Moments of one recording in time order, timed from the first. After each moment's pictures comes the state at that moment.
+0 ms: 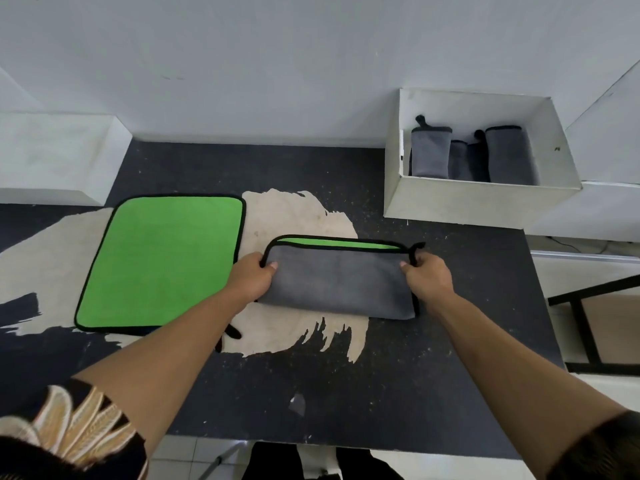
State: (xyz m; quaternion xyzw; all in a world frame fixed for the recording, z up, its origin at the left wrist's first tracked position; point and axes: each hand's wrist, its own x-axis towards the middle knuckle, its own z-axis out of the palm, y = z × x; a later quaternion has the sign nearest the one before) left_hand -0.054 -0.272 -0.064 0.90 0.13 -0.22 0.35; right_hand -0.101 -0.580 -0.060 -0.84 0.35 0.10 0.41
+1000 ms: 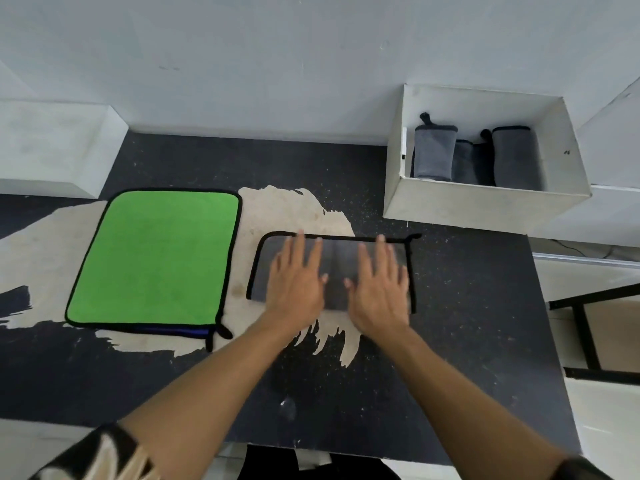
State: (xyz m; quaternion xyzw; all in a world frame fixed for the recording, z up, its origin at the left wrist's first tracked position) left_hand -0.092 -0.354 -0.062 0.98 -0.13 -0.08 0.09; right_hand -0.124 -0.508 -0.066 -0.98 0.07 0.09 0.14
